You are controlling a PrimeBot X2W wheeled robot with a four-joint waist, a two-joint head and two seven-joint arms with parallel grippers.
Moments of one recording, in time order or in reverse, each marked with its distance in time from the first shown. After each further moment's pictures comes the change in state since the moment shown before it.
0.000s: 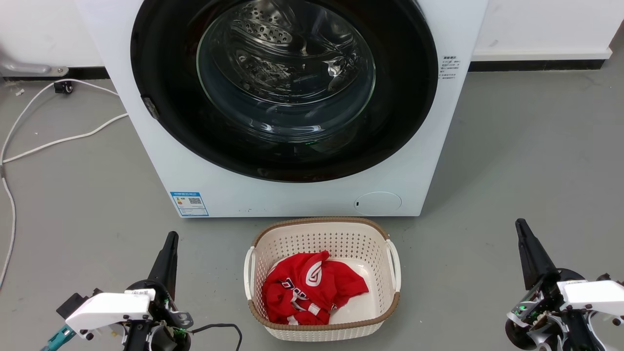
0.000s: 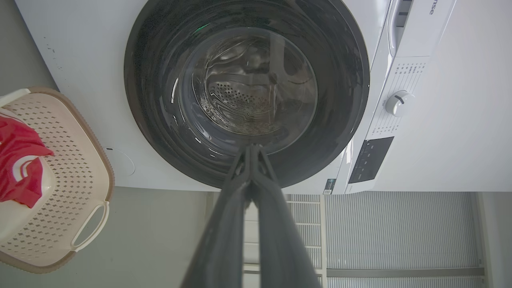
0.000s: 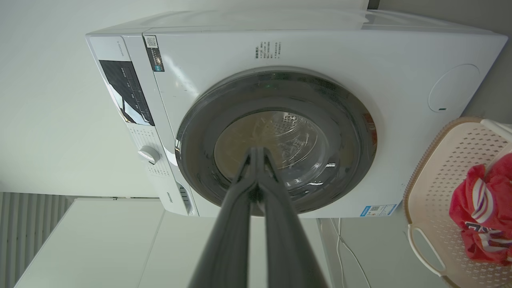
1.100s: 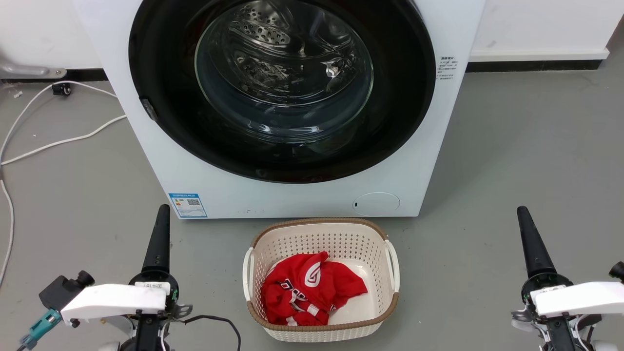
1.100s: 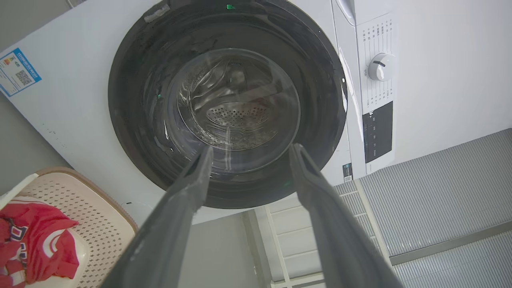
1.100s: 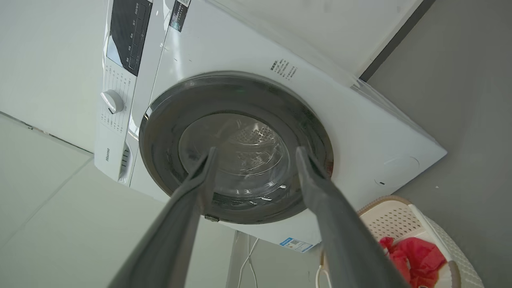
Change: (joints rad) left arm 0.025 -0.003 -0.035 -0.146 0.305 0.001 -0.122; right arm 0.064 0.002 0.044 -0.151 -0.484 0.000 -0.122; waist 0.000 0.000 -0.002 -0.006
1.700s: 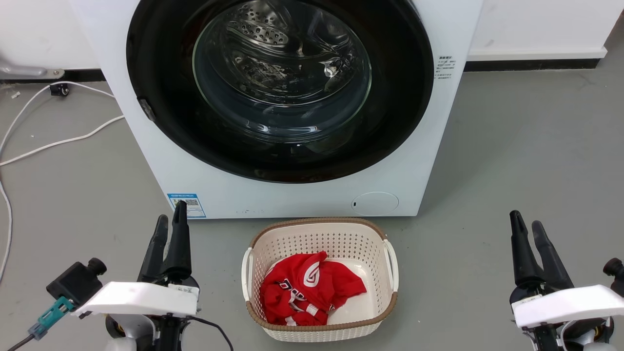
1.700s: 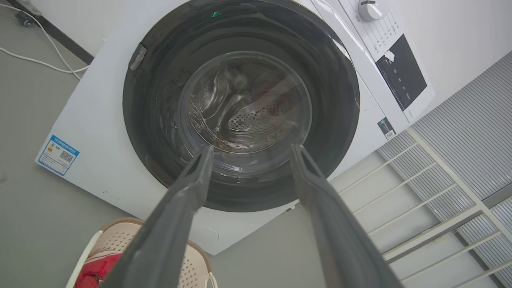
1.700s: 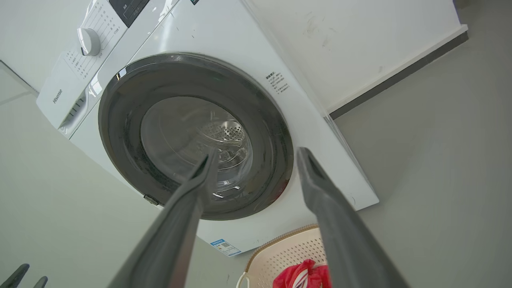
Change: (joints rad) left arm 0.015 0.001 -0.042 -0.057 0.415 0.006 -0.064; right arm 0.029 0.000 0.012 -0.047 -0.400 0.000 -0.065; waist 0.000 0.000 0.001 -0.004
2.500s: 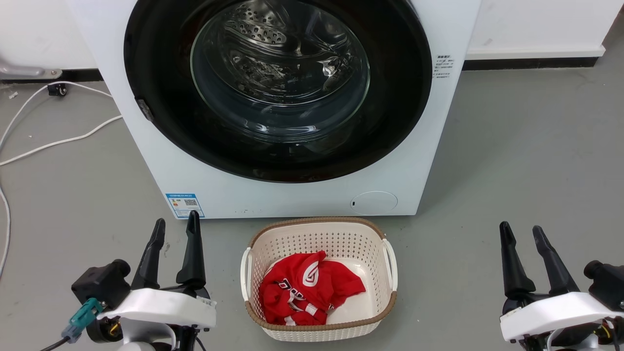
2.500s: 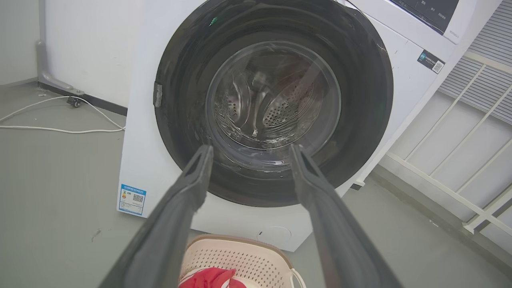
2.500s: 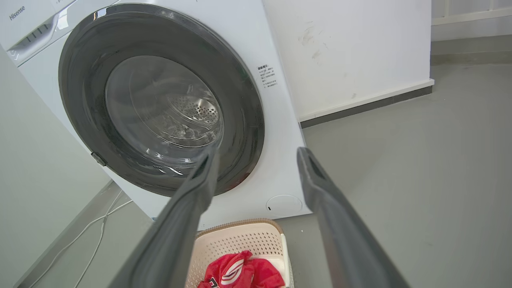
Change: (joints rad) left arm 0.023 0.013 -0.039 -0.001 0.397 0.053 -0.071; right arm 0.021 0.000 0.003 -0.003 -0.323 0.000 -0.022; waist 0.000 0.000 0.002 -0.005
